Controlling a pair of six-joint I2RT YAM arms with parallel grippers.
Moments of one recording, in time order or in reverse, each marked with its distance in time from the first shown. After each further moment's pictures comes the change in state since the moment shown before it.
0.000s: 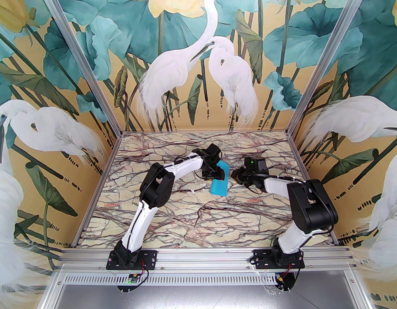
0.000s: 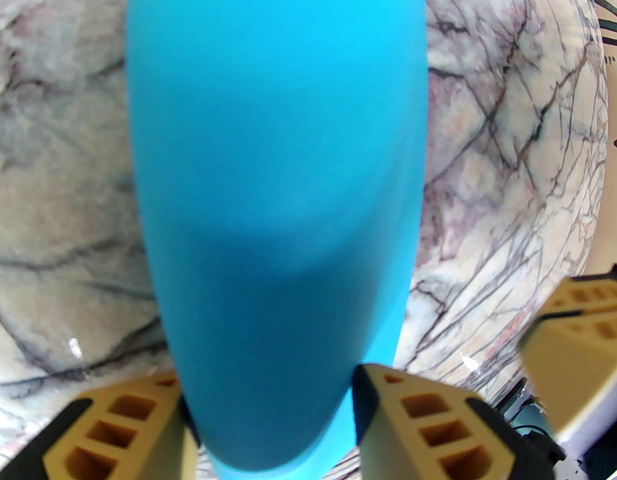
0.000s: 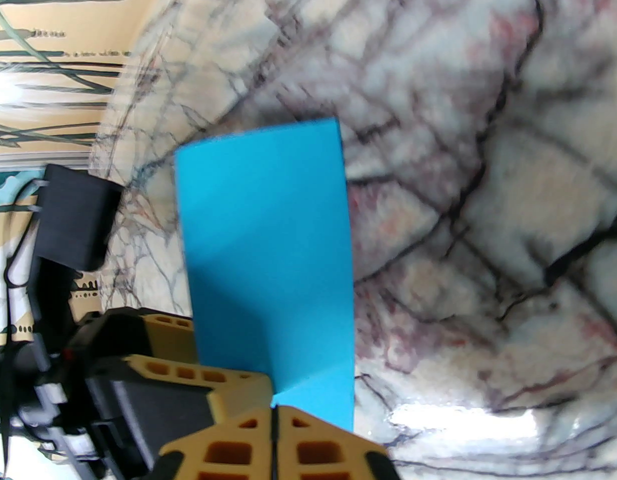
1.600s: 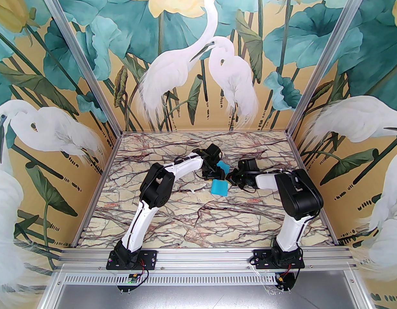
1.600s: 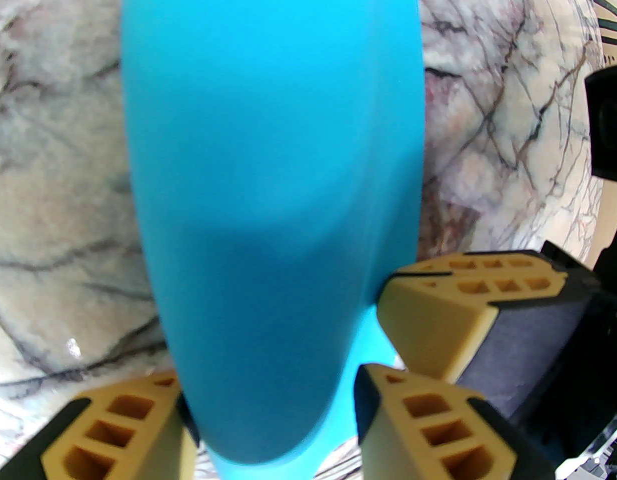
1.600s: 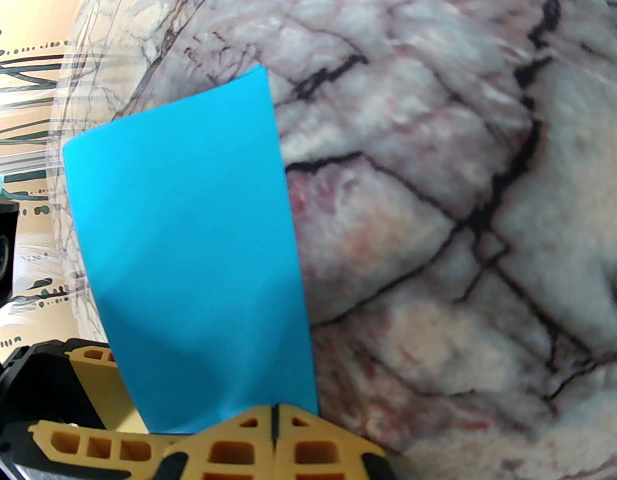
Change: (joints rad) left arm -0.002 -0.007 -0.003 0.005 -0.001 -0.001; right arm 0.050 0.154 0.100 -0.048 0.056 0.022
